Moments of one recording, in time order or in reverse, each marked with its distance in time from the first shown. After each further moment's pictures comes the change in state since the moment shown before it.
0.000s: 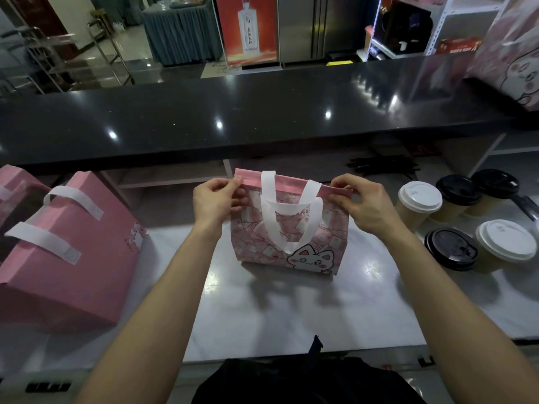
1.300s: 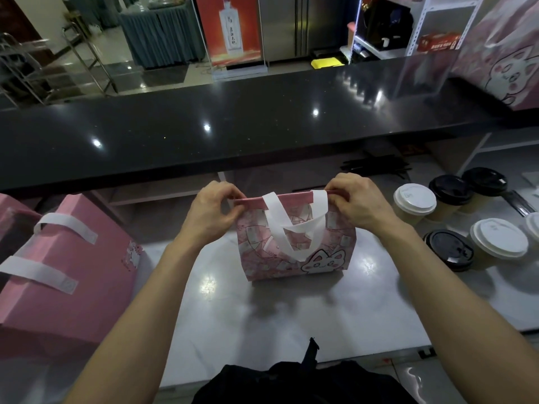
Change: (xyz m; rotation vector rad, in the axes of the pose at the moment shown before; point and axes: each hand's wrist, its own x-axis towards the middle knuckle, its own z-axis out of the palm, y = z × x) left_hand 0.034 0.005 -0.030 0.782 -0.320 0.757; right_hand 0.031 -0.006 -0.004 -0.361 -0.037 -0.104
